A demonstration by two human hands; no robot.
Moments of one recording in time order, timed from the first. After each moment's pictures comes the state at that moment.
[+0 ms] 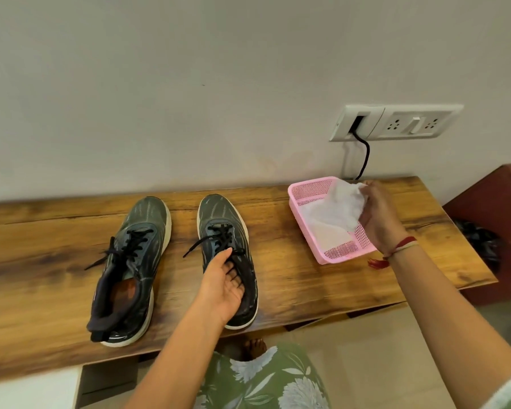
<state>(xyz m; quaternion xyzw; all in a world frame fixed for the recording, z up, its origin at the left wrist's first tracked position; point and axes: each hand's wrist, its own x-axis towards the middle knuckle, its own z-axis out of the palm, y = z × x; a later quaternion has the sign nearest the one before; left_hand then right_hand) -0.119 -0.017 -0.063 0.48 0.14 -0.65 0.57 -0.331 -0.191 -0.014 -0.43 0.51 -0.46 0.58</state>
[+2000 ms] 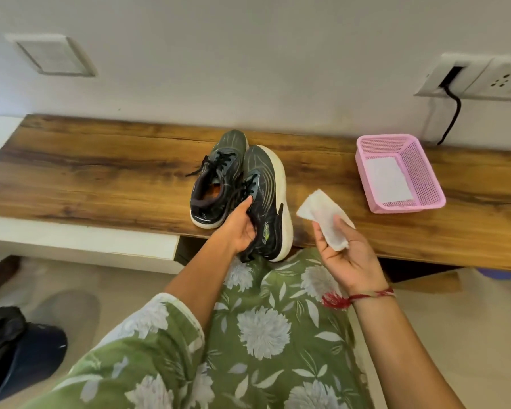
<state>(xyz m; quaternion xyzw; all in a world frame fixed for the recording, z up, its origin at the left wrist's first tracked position) -0.088 0.076 -0.069 0.53 0.07 -0.63 0.57 -0.278 0.025 -0.016 0.01 0.33 -0.36 0.87</state>
